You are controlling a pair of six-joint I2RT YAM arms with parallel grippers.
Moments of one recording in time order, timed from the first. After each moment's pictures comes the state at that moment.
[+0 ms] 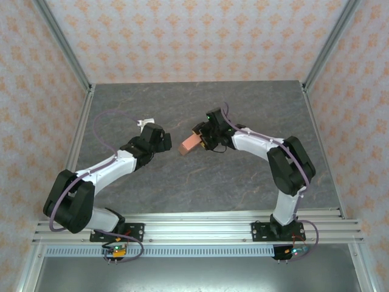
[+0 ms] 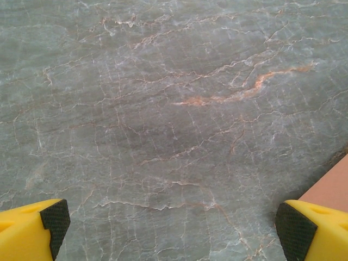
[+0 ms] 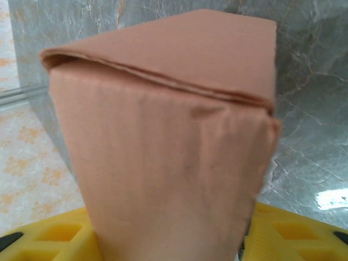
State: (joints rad) left arm -0.42 1.40 0.79 -0.21 -0.38 -0.51; right arm 0.59 1.81 1.16 -0.16 -0.24 1.43
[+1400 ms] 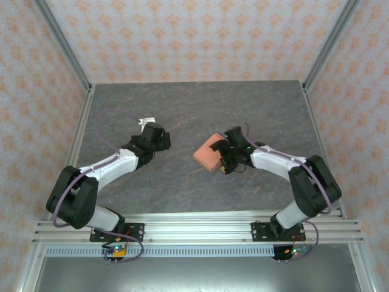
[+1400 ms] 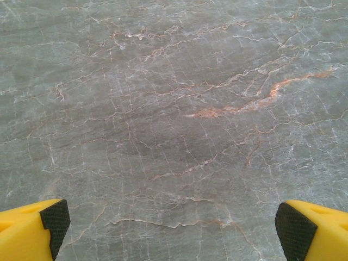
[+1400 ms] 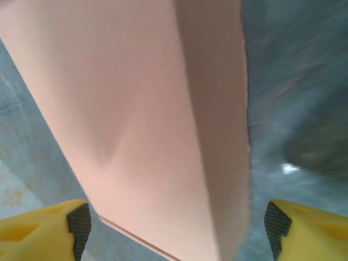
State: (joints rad) left arm -0.41 1.44 0.79 -0.16 -0.42 -0.45; right arm 0.56 1.56 0.83 -0.23 -0.25 1.51
